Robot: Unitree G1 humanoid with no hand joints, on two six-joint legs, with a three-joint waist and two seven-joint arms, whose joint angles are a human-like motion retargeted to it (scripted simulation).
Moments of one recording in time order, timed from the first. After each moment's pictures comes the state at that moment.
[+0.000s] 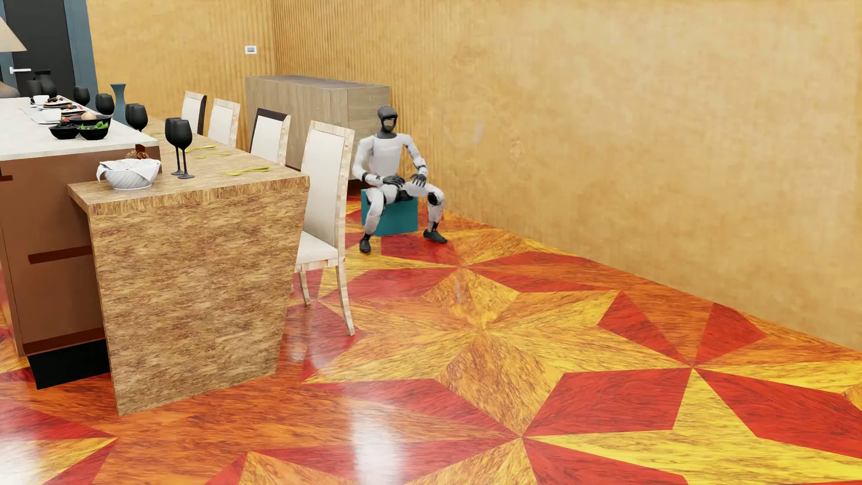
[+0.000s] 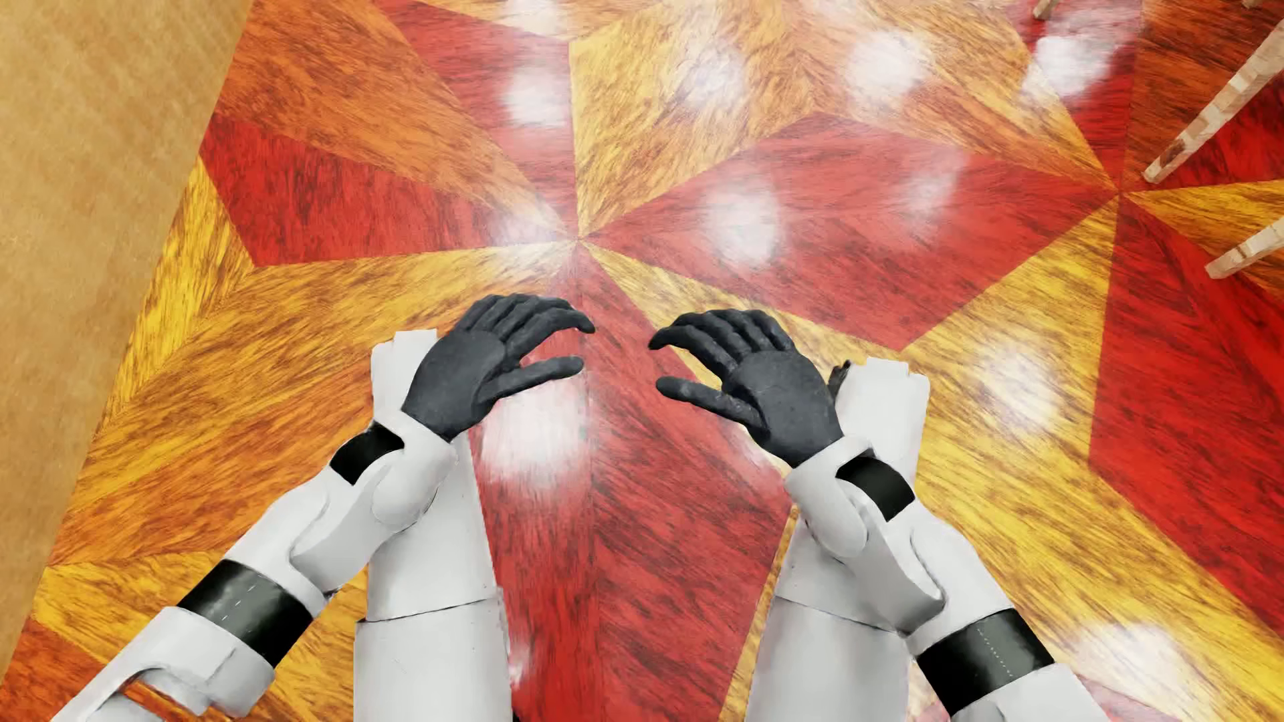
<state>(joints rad) -1.18 -1.10 0.02 0.19 -0.25 0.04 -0.31 0.33 0.74 2.14 2.18 -0.44 -0.31 -0.41 -0.68 0.49 -0.46 -0.33 0.18 -0.49 0.37 0.29 0.14 0.67 -0.76 -0.31 -0.32 0.32 -0.26</state>
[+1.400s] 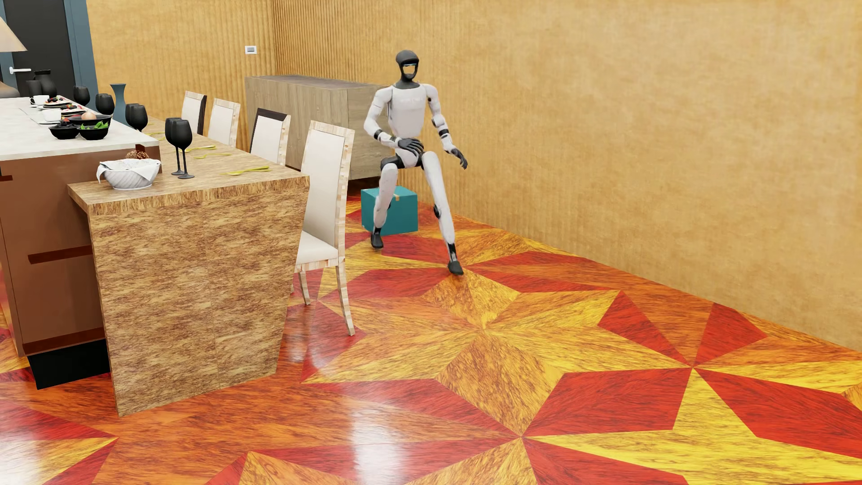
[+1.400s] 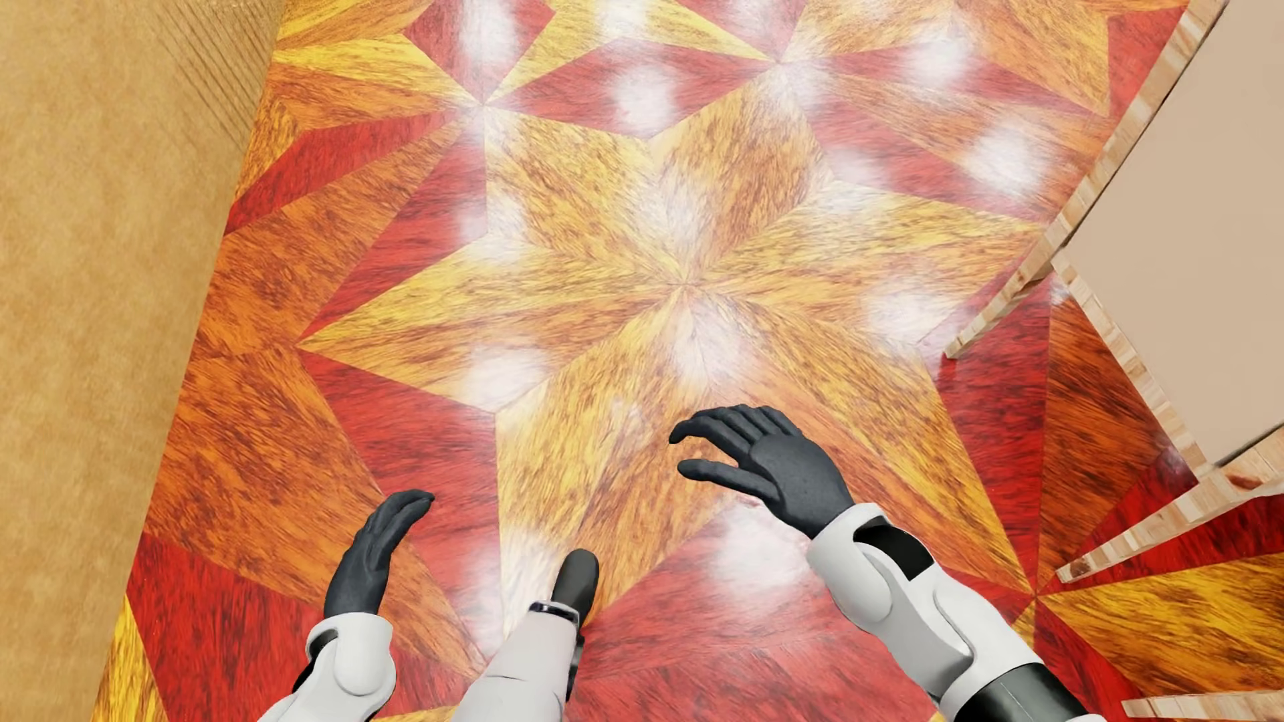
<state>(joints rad) -0.60 0.62 0.15 0.01 -0.10 -0.01 -0.14 -0.12 0.22 0.40 0.04 -0.09 -0.20 0.10 -0.55 0.30 -0.55 -0.29 0.04 -0.28 0.48 0.70 0.20 0.29 -0.62 -0.18 -0.32 0.50 -0.20</state>
